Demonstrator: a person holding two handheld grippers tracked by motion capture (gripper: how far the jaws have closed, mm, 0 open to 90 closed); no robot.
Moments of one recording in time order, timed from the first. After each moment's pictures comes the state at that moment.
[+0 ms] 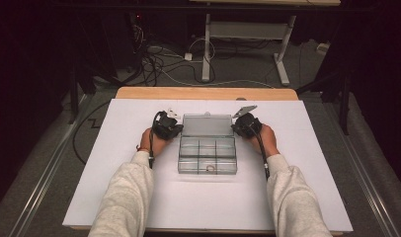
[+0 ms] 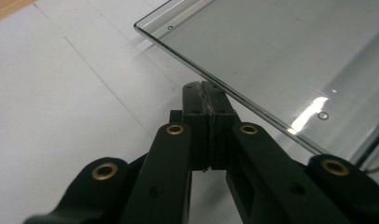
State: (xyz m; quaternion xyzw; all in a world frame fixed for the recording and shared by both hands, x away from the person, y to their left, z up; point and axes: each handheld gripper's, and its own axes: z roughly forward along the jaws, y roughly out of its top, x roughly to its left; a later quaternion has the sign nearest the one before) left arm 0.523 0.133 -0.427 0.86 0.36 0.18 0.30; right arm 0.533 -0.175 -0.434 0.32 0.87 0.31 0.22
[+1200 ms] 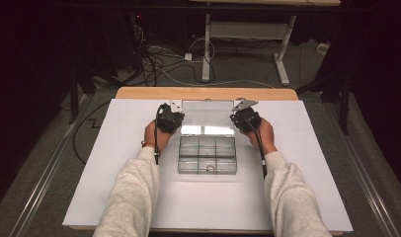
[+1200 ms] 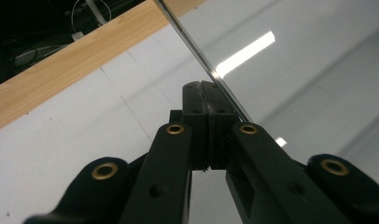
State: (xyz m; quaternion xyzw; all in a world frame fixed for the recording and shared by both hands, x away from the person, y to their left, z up) left arm 0.525 0.118 -0.401 0.83 0.36 0.27 0.32; right arm 0.533 -0.169 -0.410 0.33 0.83 0.34 0.27
